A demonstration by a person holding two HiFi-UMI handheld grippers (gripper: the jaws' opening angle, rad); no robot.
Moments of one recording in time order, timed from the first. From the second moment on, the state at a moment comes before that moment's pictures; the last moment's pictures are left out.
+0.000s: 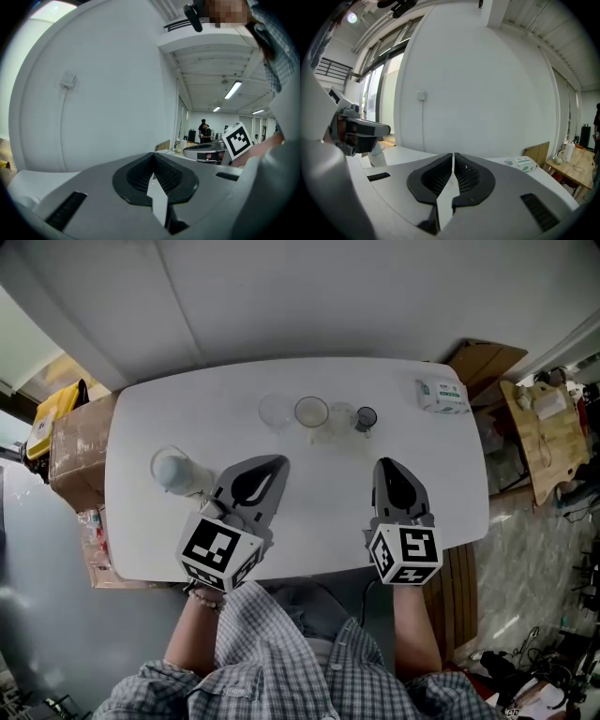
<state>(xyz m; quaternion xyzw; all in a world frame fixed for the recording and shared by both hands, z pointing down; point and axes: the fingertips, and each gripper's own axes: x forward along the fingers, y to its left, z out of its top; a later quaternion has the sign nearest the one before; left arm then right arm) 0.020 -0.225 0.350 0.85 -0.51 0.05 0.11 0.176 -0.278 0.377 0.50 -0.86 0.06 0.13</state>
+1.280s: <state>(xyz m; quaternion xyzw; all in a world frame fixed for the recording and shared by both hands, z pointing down) 0.045 -0.194 0.316 0.85 -0.52 0.02 0.07 0.167 -0.234 0.327 0.46 -0.88 -0.01 0.11</state>
